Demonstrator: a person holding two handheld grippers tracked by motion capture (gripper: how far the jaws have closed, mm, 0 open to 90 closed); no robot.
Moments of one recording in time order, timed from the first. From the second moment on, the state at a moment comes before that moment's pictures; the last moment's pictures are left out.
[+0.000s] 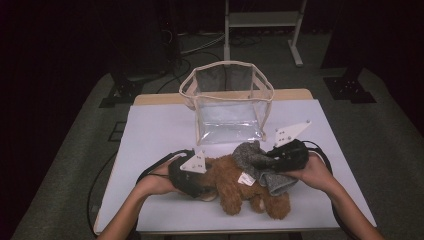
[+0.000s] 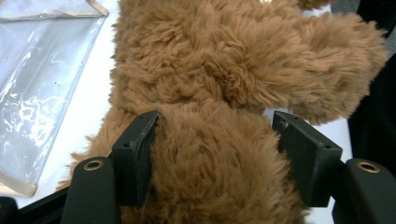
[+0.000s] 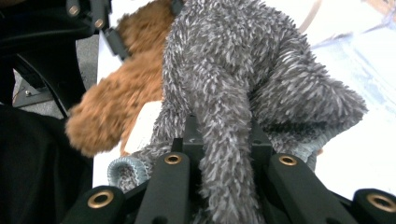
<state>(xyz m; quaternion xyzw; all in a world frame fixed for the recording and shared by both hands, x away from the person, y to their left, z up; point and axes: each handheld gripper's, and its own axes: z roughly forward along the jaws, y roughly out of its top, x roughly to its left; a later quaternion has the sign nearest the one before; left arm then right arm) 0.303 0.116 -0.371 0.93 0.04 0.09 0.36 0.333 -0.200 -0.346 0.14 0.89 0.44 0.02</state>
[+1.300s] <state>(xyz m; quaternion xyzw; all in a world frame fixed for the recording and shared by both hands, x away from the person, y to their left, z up) 0.322 0.101 -0.363 0.93 0.04 0.06 0.36 0.326 -0.187 -0.362 0.13 0.89 0.44 -0.01</state>
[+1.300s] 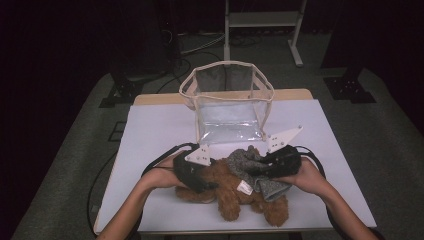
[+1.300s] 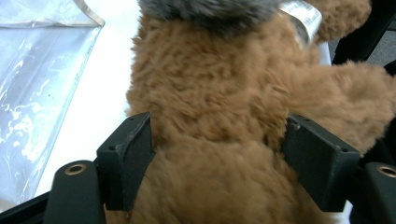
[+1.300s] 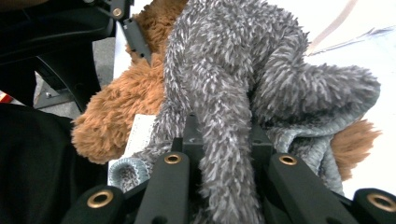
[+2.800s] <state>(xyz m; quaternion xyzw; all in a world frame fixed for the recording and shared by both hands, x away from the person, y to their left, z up) 0.343 0.083 -0.356 0.93 0.03 0.08 0.36 0.346 -0.192 -0.346 0.13 0.89 0.43 0.01</state>
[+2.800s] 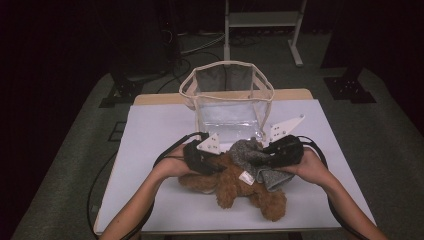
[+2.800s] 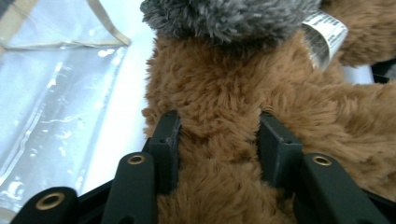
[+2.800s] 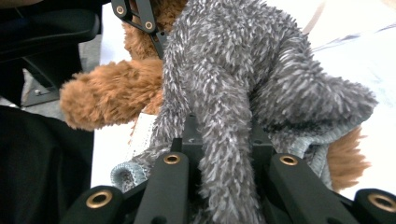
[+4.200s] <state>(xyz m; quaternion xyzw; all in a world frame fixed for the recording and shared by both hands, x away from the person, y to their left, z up) 0.332 0.058 -0.360 0.95 0.01 0.02 0.32 0.312 -0.199 -0.373 0.12 0.87 0.47 -0.03</state>
